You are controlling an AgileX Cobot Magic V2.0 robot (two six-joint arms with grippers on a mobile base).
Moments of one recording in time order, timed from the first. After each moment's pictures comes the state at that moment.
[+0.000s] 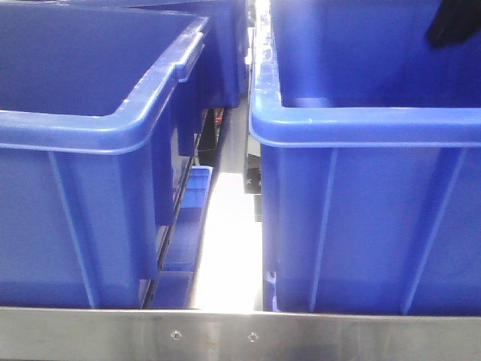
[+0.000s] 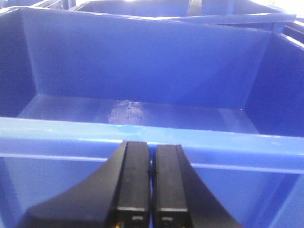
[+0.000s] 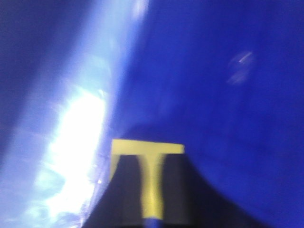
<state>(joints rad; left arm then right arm) -0.10 -0.01 0.00 0.13 0.08 -0.20 0.23 1.38 -1.15 -0.06 0.59 -0.01</state>
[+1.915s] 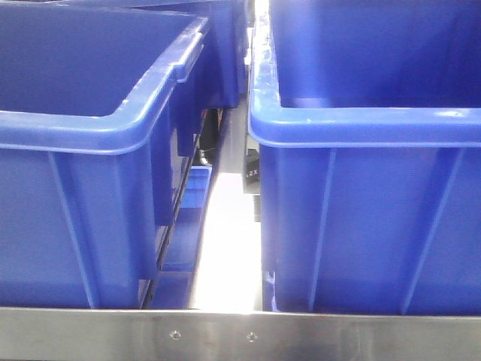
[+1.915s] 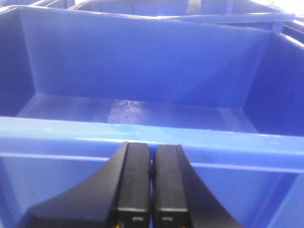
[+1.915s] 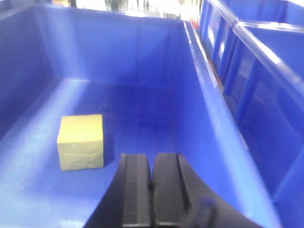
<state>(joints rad) -0.10 -0.01 0.00 0.13 0.08 -0.20 -0.02 -0.01 -0.05 -0.04 0.14 -0.01</state>
